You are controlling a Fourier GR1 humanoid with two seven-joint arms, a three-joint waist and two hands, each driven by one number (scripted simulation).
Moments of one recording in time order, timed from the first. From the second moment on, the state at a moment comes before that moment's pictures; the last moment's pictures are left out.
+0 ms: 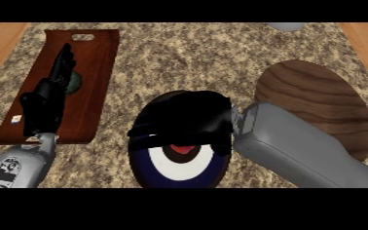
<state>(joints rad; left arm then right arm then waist) -0.23 0.43 -0.17 -1.58 0.04 0.34 0.16 -0.90 -0.35 0.77 -1.51 0.55 0.54 -0.37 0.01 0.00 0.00</state>
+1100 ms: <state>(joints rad) -0.22 0.36 -0.10 -1.58 -0.03 0.26 0.16 -0.78 -0.10 0.82 -1.20 1.02 0.45 -0.36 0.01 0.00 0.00</state>
